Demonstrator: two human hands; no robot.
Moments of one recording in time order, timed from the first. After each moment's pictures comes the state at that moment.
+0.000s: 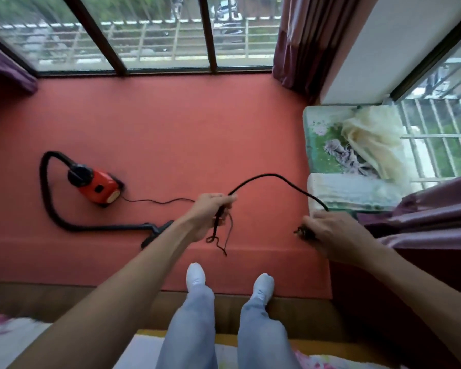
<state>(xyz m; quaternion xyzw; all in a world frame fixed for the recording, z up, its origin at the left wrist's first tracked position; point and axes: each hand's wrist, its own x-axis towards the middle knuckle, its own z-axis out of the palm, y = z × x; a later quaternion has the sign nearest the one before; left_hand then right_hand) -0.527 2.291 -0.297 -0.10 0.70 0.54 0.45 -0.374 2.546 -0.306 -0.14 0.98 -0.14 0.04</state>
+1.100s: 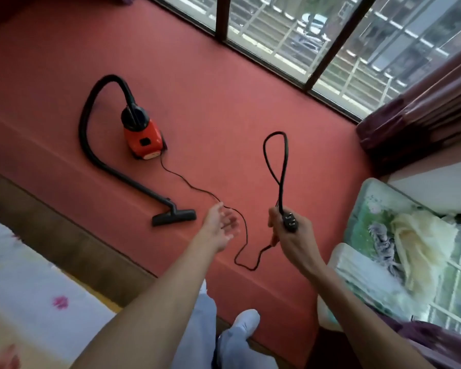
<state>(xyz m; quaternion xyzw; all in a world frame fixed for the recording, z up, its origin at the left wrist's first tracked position) -0.639 2.108 -0.406 -0.52 0.32 0.73 0.30 -0.612 2.270 -0.329 0.10 0.85 -0.50 0.14</state>
